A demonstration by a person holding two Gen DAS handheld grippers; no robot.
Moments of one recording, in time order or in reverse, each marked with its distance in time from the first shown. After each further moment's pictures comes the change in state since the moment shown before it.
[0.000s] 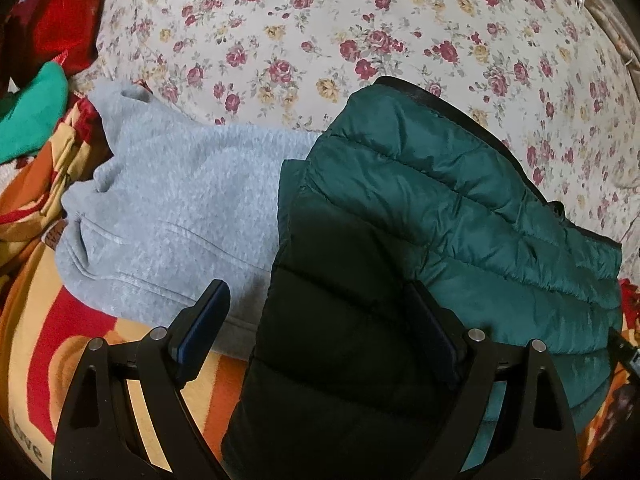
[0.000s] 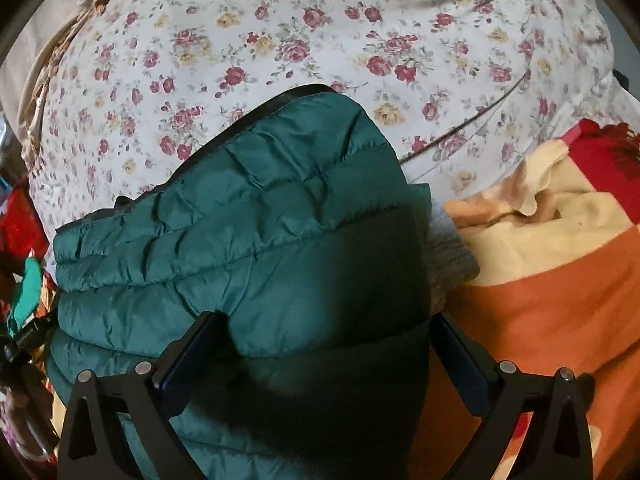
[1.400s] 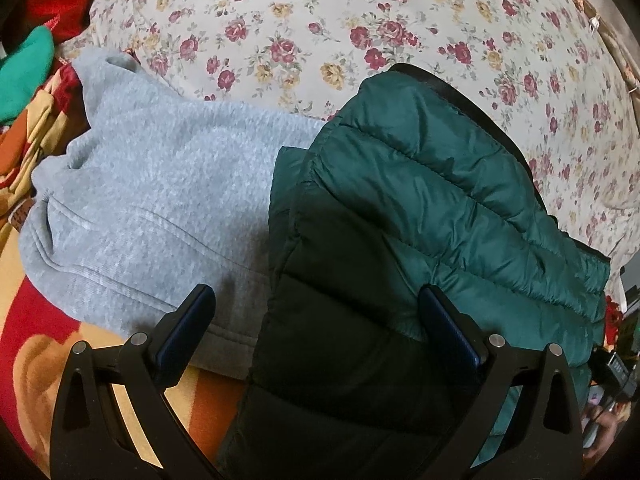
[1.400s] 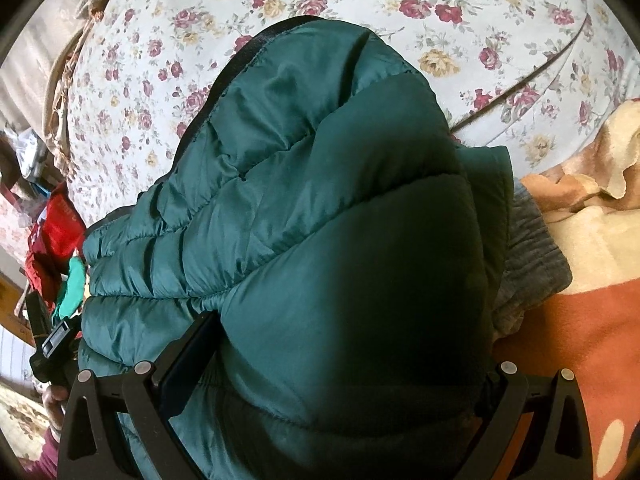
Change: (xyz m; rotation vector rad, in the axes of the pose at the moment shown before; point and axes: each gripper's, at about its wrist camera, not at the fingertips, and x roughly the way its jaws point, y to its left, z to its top) left arm 0.021 0.011 0.007 -0.066 0.032 -0.088; right arm 0.050 -0.014 0.004 0.047 0.084 0.243
